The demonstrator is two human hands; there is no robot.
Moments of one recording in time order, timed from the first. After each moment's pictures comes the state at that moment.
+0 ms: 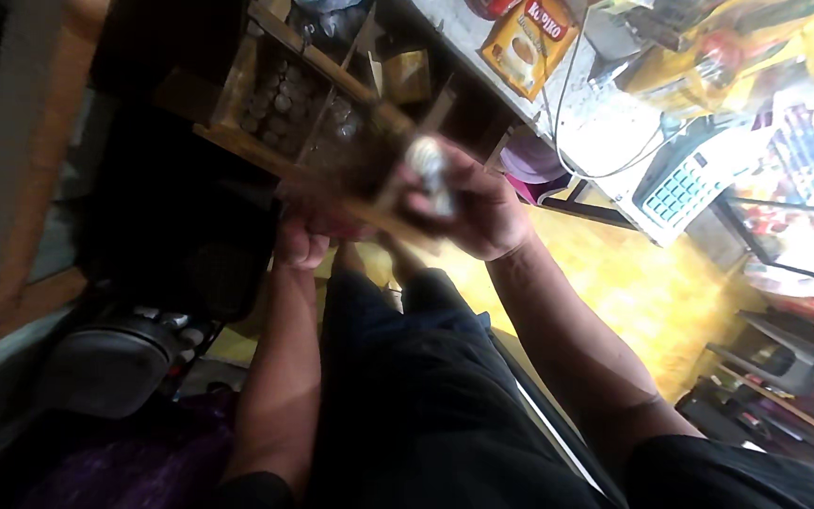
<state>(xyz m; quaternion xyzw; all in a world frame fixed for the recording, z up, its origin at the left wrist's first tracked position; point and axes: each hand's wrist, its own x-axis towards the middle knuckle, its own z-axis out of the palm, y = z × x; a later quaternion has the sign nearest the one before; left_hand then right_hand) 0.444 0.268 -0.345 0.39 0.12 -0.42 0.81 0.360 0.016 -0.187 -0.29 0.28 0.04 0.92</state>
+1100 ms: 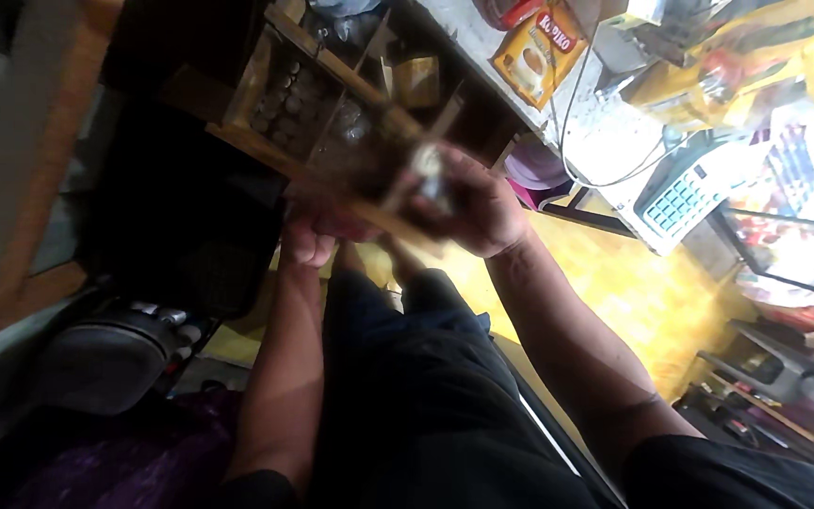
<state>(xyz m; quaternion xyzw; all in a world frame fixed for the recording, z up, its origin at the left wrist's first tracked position) 0.443 0.270 -0.352 0.39 0.11 -0.42 0.81 0.373 0.020 -0.187 -0.33 0.33 0.06 0.88</state>
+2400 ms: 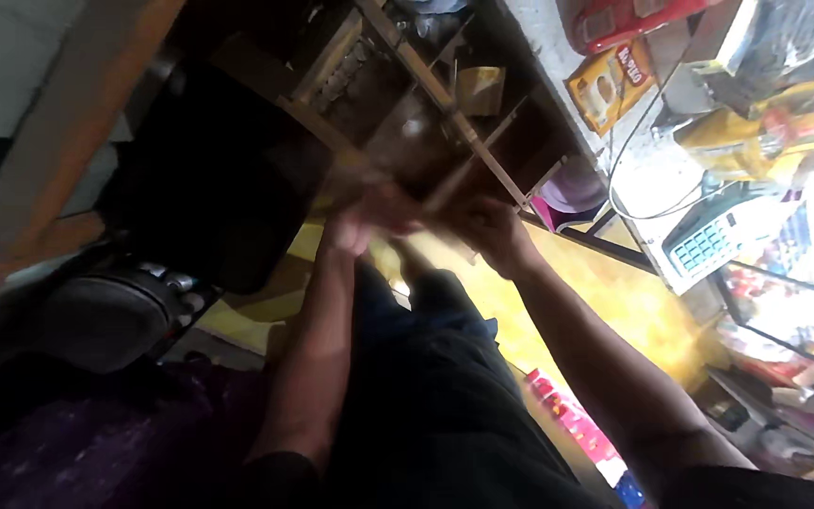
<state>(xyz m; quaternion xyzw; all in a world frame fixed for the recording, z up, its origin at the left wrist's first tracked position) 0.442 0.265 -0.340 0.35 0.10 -0.40 0.84 0.356 0.046 -0.214 -0.72 0.33 0.22 0.57</state>
